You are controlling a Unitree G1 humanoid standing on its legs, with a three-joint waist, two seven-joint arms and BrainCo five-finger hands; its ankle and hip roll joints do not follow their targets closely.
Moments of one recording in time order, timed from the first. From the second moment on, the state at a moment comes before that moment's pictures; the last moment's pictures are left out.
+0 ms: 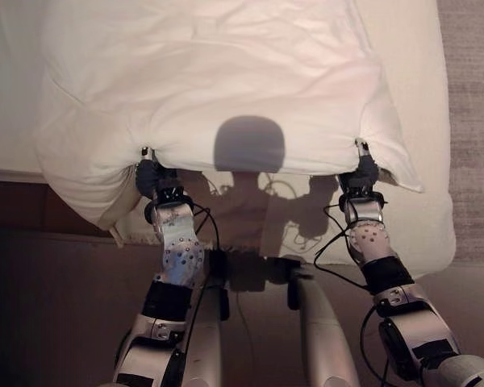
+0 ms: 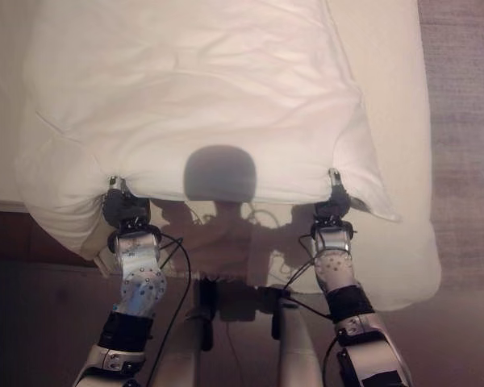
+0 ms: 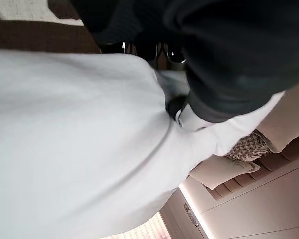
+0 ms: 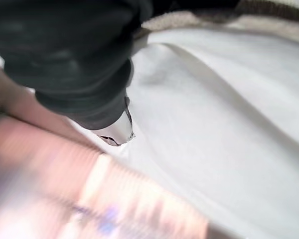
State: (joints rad) left arm -0.46 0.05 -0.02 0.01 -1.15 -0.52 0.54; right arm -0.59 -0.20 0.03 0.31 1.49 -0.34 -0.06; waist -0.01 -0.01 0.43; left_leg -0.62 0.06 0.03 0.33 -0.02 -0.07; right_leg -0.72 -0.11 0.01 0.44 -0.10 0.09
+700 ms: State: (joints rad) left arm -0.48 0.06 0.06 0.12 -1.37 -0.56 0.38; right arm -0.44 -0.18 0.08 0.03 1.47 -0.39 -0.03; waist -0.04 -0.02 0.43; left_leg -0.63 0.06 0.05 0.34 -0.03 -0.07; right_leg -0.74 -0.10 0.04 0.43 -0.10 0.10
